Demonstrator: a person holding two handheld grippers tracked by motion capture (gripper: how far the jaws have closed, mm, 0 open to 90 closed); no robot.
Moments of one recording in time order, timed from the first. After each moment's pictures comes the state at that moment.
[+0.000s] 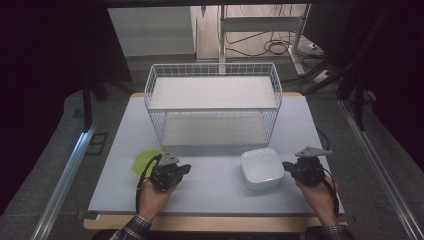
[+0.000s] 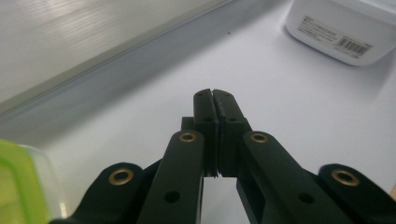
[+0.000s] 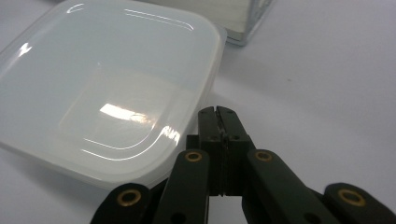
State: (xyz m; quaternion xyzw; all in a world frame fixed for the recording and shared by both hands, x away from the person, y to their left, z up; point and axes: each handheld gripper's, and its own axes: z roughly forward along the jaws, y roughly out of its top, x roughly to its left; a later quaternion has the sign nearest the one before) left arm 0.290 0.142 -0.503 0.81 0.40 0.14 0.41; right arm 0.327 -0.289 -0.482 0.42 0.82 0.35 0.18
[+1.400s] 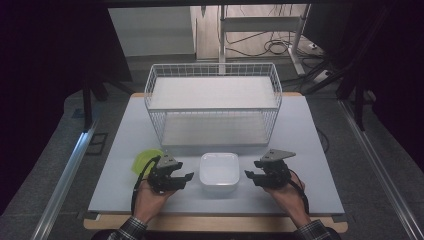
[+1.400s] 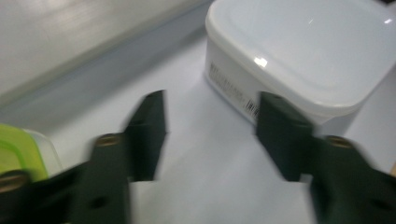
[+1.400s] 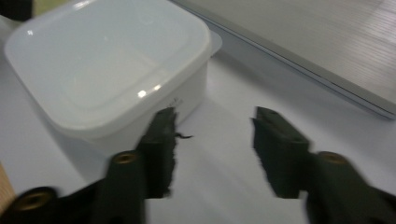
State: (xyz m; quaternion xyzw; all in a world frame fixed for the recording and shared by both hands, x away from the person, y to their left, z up) left arm 0.283 0.149 -0.500 0.81 0.39 0.15 0.40; right arm 0.319 -0.204 -0.488 0.33 0.85 0.38 0.15
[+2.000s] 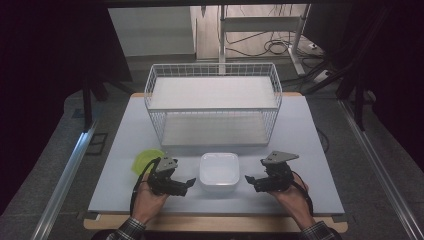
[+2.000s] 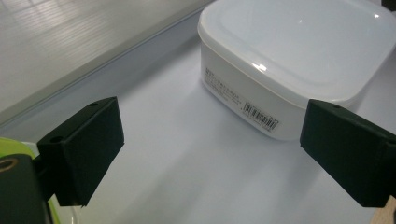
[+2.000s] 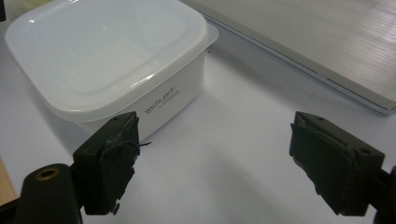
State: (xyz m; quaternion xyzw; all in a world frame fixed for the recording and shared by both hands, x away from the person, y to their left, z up) left arm 0.282 0.150 -0.506 0.81 0.37 0.16 0.42; right arm 0.317 -0.211 -0.490 0.32 0.85 0.39 0.15
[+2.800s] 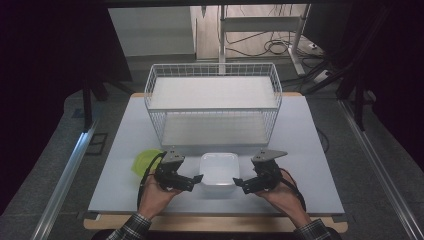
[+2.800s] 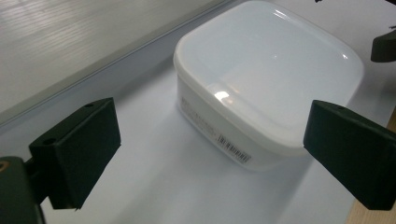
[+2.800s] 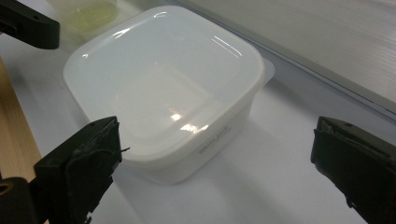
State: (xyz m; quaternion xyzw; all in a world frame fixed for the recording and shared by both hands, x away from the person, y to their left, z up) left arm 0.297 0.131 -0.493 0.81 0.37 0.11 0.43; right arm 0.315 -0.178 -0.481 0.31 0.85 0.41 0.11
